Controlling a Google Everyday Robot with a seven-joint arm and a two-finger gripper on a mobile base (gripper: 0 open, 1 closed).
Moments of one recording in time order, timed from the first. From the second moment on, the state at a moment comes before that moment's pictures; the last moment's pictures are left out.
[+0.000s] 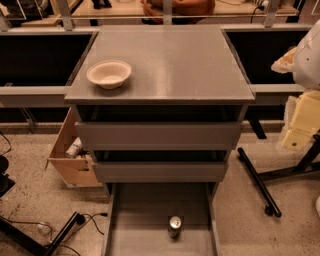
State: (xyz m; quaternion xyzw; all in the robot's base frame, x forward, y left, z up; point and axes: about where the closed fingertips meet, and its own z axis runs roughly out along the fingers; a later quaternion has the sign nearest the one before) arm 0.438 -0.217 0.976 -0.60 0.78 -0.03 0.16
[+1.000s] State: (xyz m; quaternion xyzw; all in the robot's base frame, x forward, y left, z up) arm 0.418 -0.202 0.873 -0.58 0.79 0.05 0.21
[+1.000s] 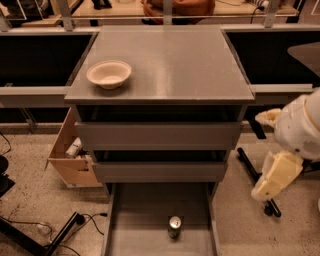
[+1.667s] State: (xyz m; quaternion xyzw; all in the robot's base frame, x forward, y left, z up) arm 0.447 -0.187 0.766 -0.54 0.76 0.15 0.33
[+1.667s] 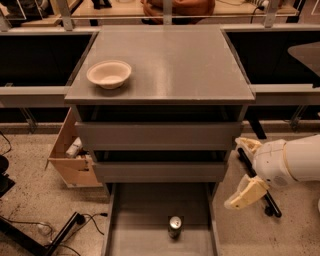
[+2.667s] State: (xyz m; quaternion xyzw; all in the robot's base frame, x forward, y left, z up) arm 0.458 -0.154 0.700 -0.52 0.75 0.21 0.36
